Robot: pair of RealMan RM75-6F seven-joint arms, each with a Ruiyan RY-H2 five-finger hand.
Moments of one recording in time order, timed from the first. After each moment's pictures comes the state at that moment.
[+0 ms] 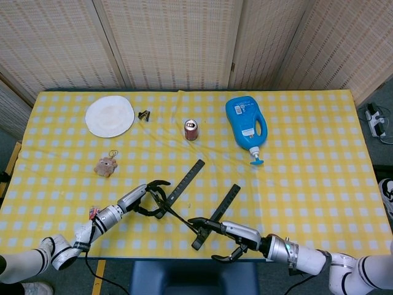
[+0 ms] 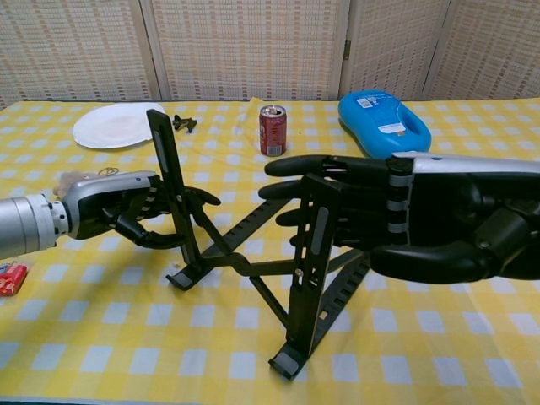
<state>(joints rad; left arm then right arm) -0.78 -1.57 0.06 -1.15 1.65 0.92 -1.16 0.84 -1.29 -0.30 -1.66 -1.92 1.22 1.46</state>
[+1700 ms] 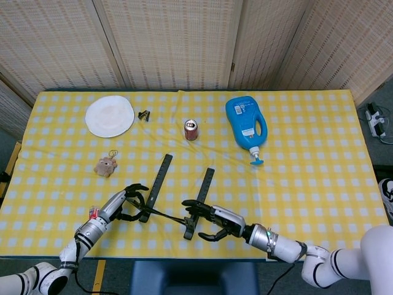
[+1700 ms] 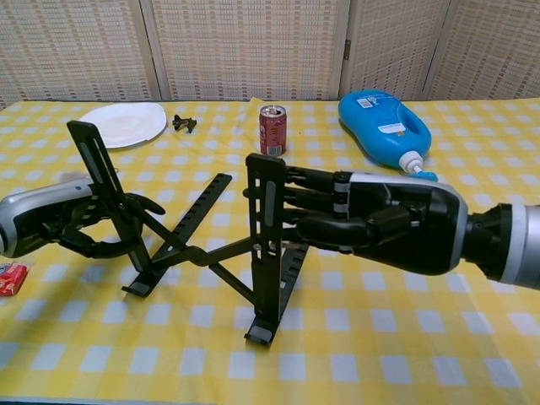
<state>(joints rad) -0.59 -1.47 0.01 -1.42 1.41 0.95 -0.73 0.85 -1.49 -0.21 -1.49 -1.75 1.11 1.63</state>
